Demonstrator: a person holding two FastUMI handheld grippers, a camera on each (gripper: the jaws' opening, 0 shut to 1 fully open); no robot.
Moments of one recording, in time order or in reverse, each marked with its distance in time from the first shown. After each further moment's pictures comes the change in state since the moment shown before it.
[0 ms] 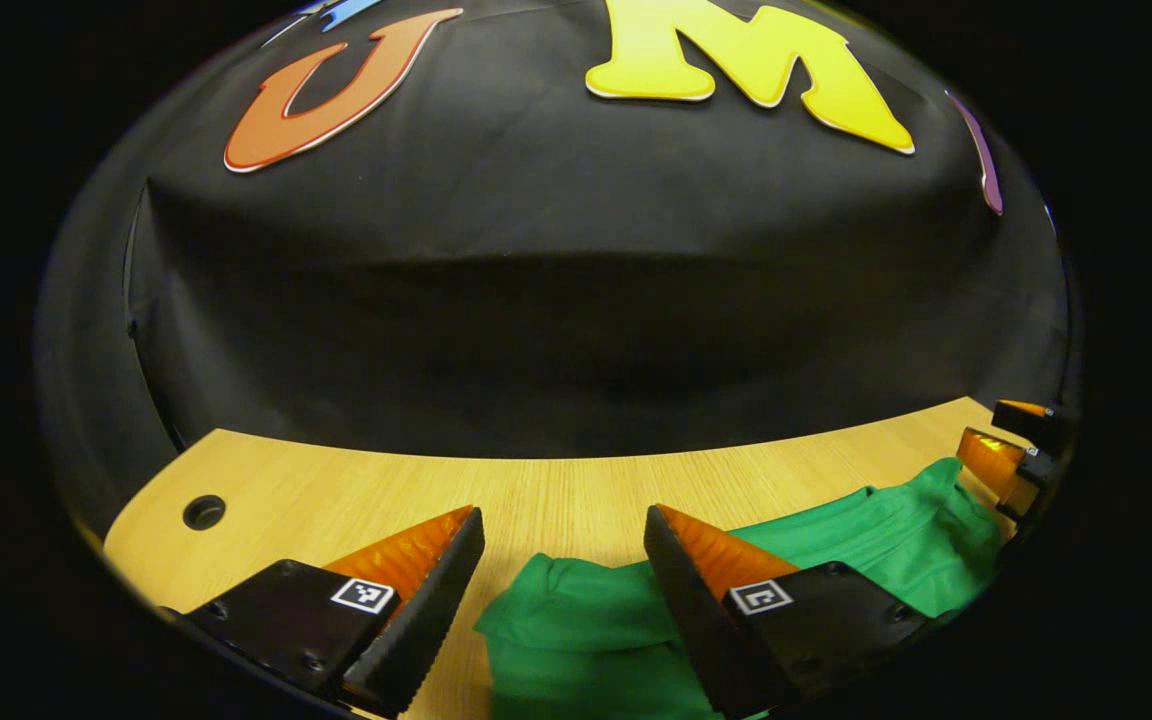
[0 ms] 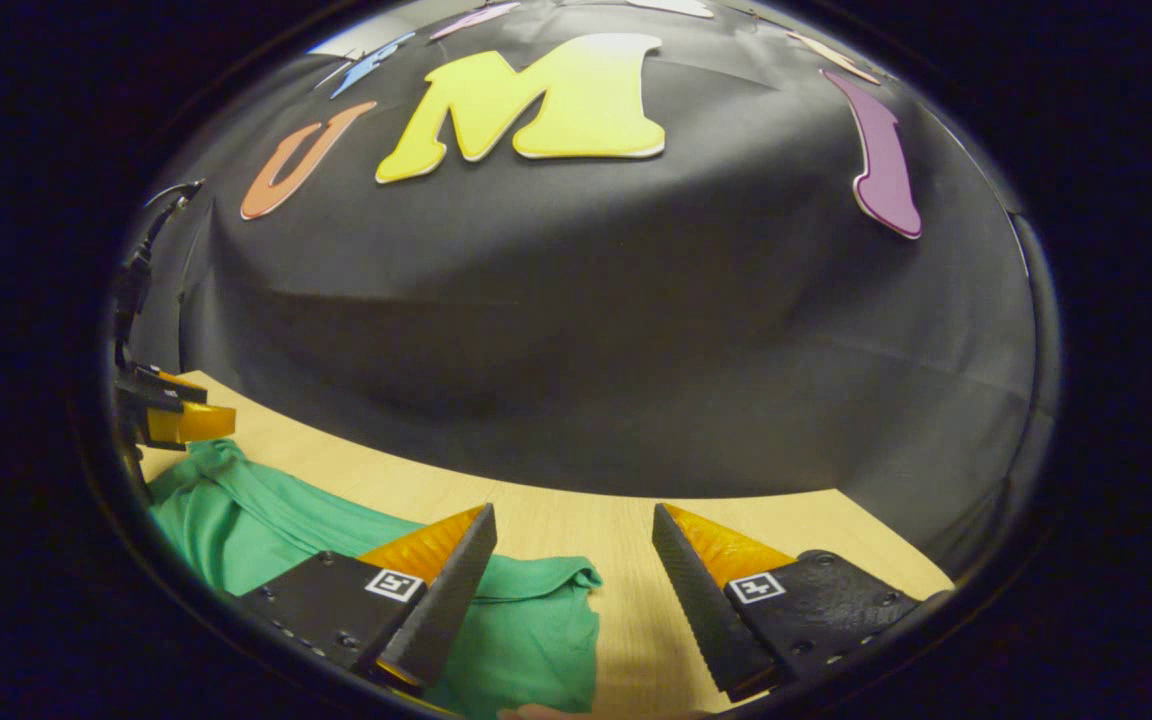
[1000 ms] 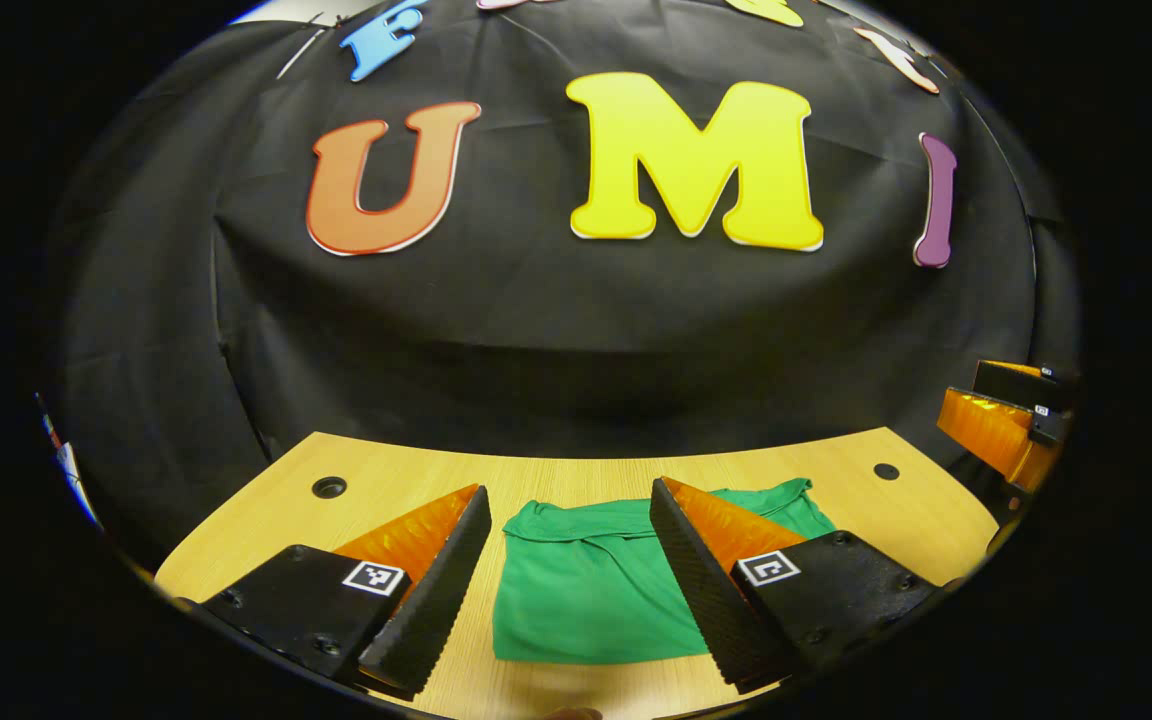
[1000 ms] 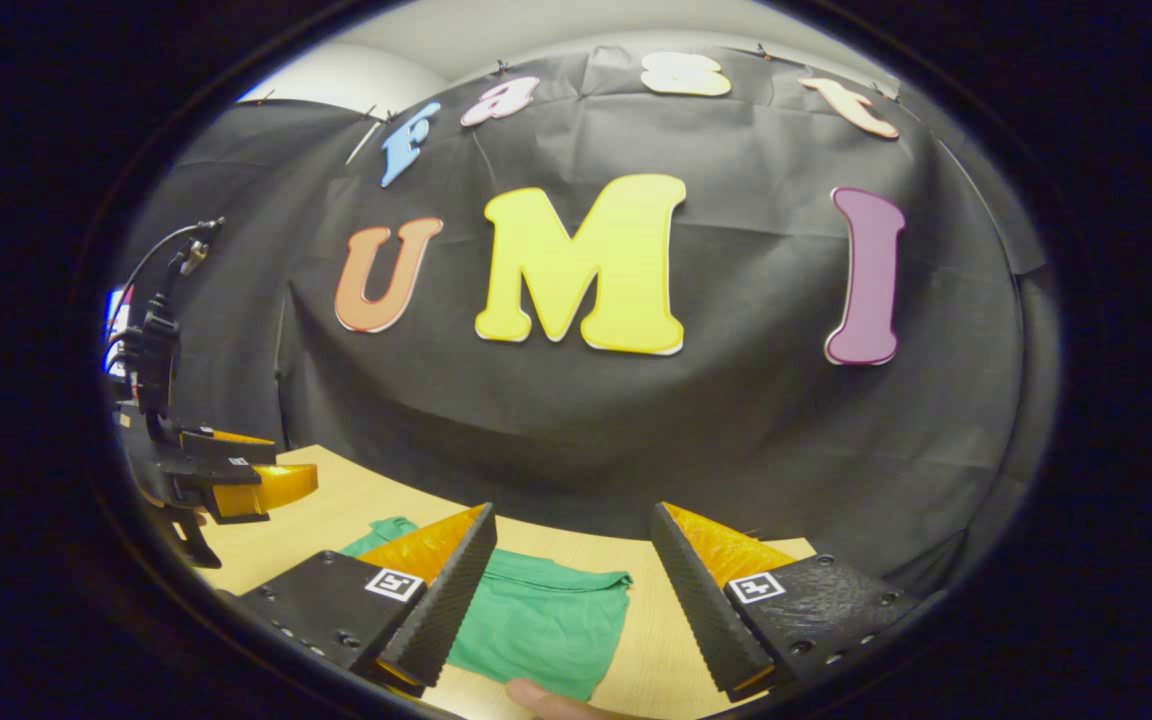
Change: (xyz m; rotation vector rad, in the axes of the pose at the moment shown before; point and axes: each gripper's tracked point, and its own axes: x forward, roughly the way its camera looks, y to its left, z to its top) left arm -0.246 -0.034 0.079 -0.116 -0.124 0.019; right arm -0.255 0.009 0.152 0.027 -0.133 0.198
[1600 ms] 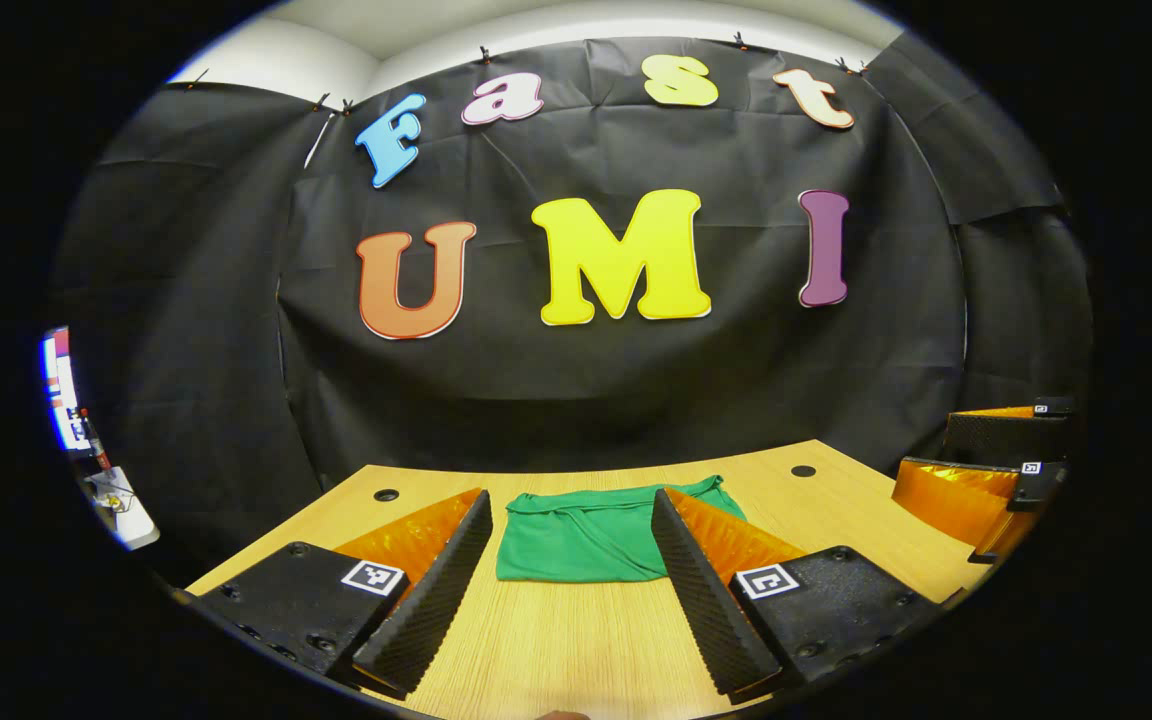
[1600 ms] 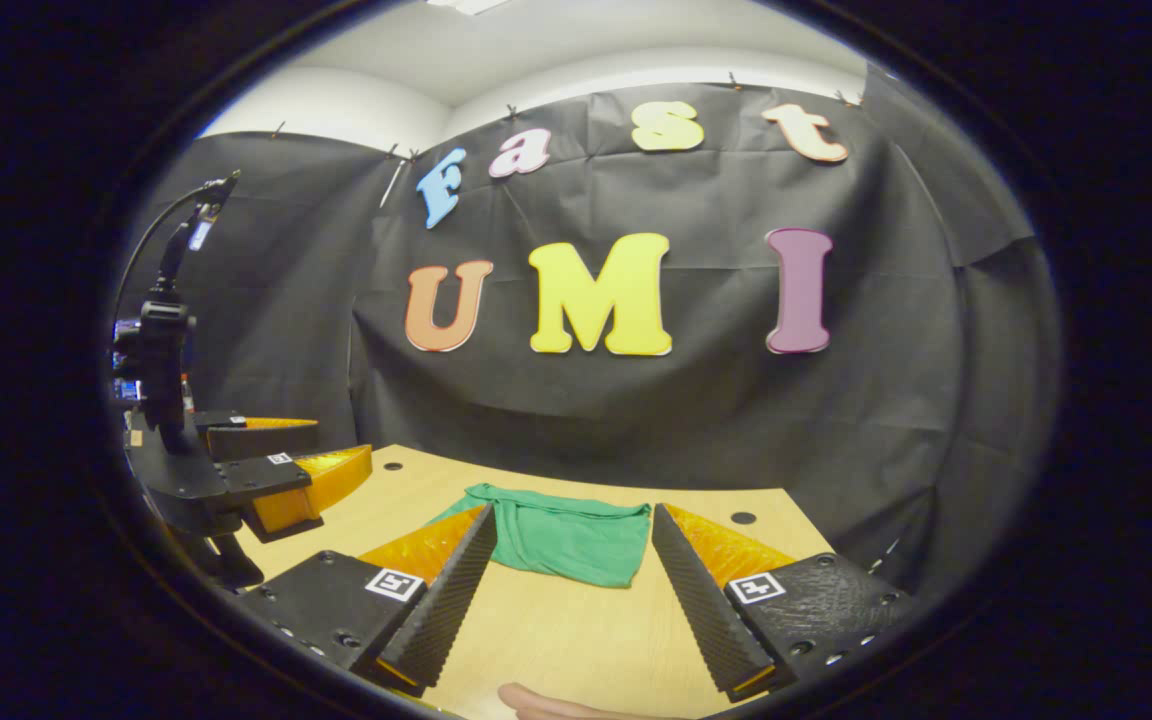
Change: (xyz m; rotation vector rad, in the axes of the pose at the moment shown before) left arm -0.231 -0.060 -0.006 0.110 -0.170 -0.027; right arm -0.257 0.013 -0.023 0.102 -0.015 0.020
